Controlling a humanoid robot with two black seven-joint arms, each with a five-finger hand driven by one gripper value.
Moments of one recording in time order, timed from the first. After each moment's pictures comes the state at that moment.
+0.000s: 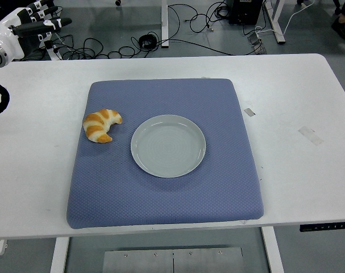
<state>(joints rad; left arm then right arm) -1.11 0.59 -0.39 -0.83 -0.02 -0.03 -0.07 -0.12 0.00 0.08 0.14 -0.10 -0.14 0.25</state>
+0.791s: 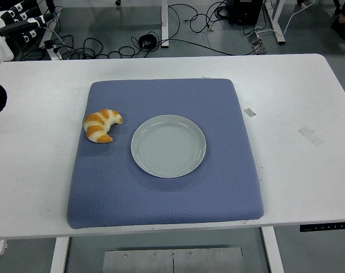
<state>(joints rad) -1.08 0.53 -0.48 -0.70 -0.02 -0.03 -0.07 -0.12 0.00 0.08 0.14 -0.10 -0.13 0.25</state>
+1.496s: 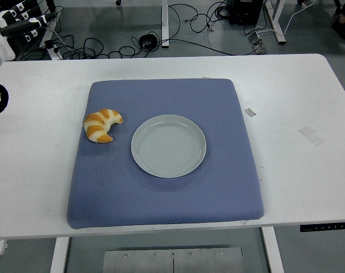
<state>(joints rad) -1.08 0.52 -0.48 -0.70 -0.02 -0.03 -0.08 -0.06 0.00 0.08 0.15 -0.10 -0.14 0.25</state>
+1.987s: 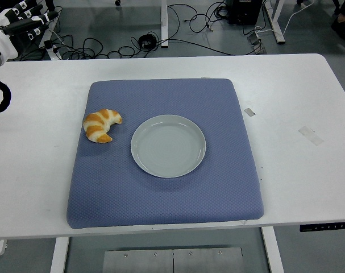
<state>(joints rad) -1.08 0.52 -0.48 -0.70 -0.02 -0.03 -0.08 -0.08 0.00 0.08 0.14 -0.10 -0.13 0.25</state>
